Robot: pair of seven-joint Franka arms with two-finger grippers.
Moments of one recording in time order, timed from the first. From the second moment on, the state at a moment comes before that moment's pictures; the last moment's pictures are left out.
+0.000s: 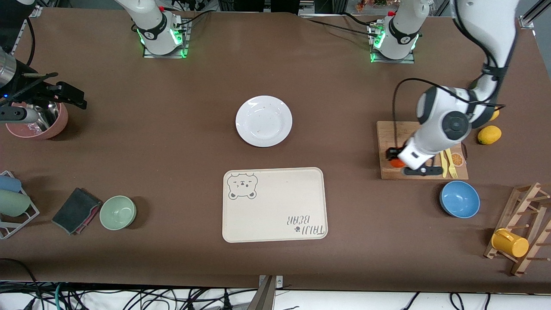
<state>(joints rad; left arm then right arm) -0.08 0.36 -0.15 -2.06 0.05 2.35 -0.36 0.07 0.07 -0.04 -1.53 0.00 1.50 0.02</state>
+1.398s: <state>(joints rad) -0.74 0.72 -0.26 -1.62 0.05 2.35 -1.31 0.07 0.07 -0.04 -1.53 0.00 1.50 0.02</state>
